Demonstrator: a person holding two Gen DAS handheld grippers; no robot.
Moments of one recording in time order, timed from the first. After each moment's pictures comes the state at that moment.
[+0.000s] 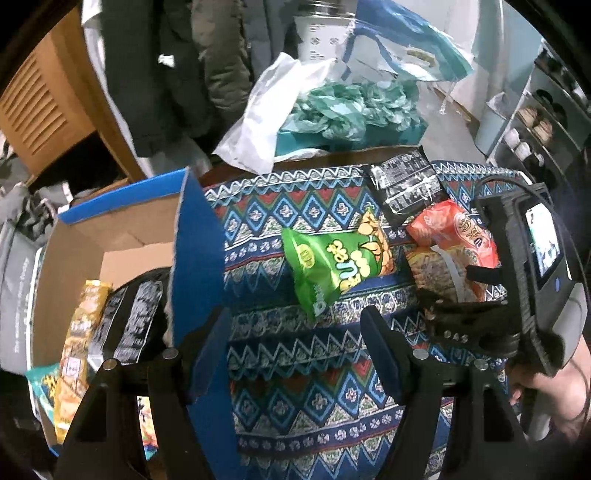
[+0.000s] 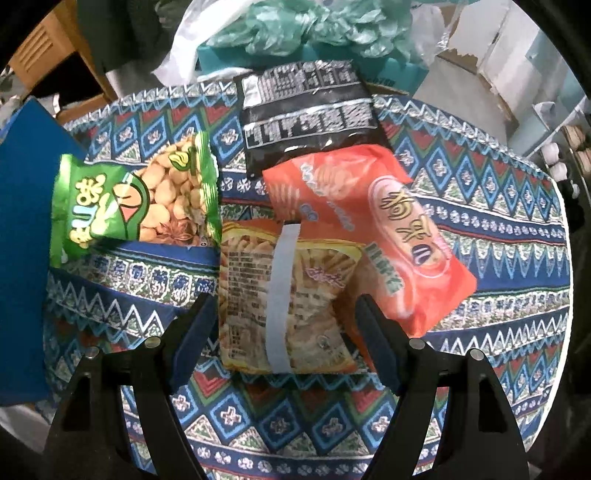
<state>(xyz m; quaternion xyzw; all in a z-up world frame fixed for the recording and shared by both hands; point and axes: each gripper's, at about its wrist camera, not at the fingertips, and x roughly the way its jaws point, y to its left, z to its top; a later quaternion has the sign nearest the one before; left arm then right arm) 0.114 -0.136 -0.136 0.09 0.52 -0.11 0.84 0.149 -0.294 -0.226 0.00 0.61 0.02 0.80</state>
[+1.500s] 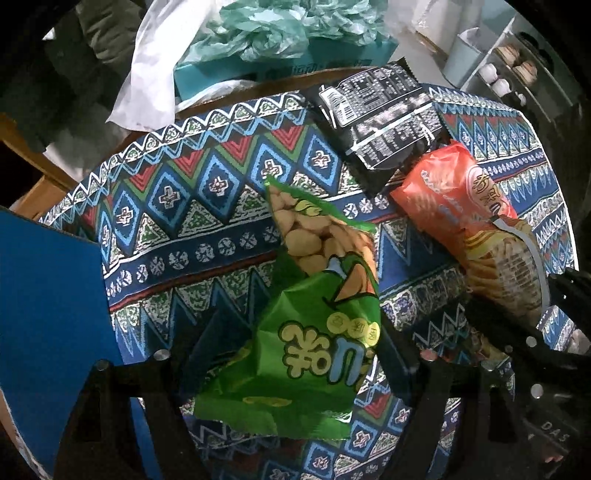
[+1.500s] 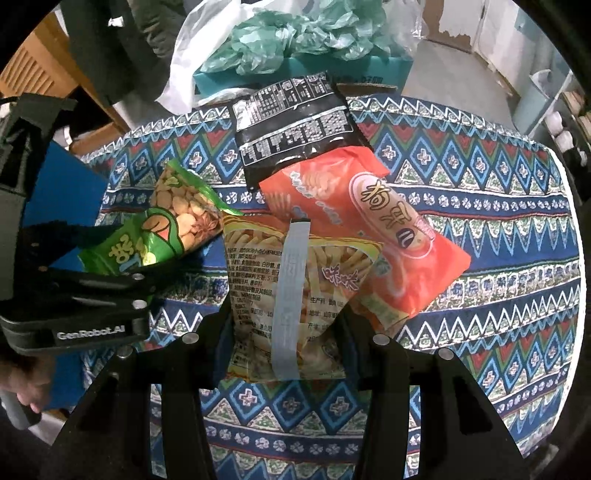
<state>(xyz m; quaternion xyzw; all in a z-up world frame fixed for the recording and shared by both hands) 0.181 -0.193 -0.230 0.12 0.62 -0.20 0.75 0.137 -0.312 -0.202 0.07 0.59 0.03 0.80</state>
